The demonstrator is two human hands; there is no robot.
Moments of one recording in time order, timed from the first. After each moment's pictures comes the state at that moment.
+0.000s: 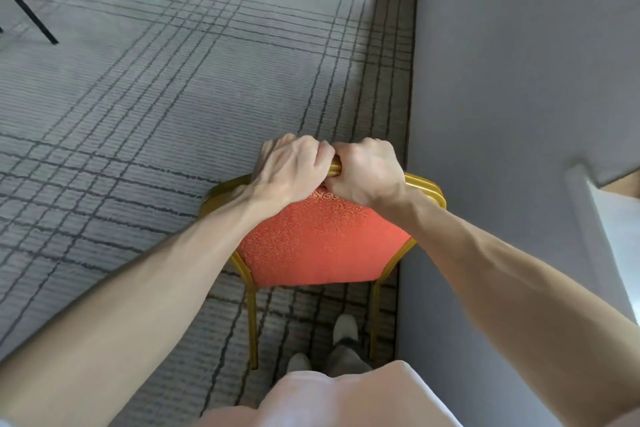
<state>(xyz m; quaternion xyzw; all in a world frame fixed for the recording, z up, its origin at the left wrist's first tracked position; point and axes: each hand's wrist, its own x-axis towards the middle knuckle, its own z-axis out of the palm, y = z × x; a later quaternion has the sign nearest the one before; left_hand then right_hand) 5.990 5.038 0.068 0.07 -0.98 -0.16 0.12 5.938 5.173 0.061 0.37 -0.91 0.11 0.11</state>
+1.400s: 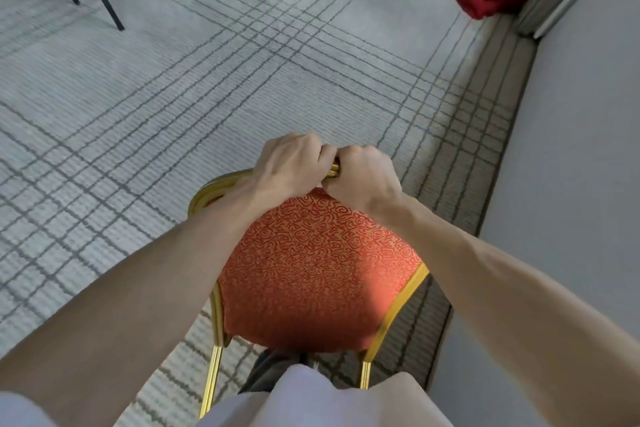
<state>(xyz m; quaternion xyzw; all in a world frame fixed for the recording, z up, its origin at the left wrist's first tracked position) 5.474 4.714 0.033 0.21 -0.95 -0.20 0.08 5.399 4.831 0.038 0.44 -0.89 0.10 -0.06</state>
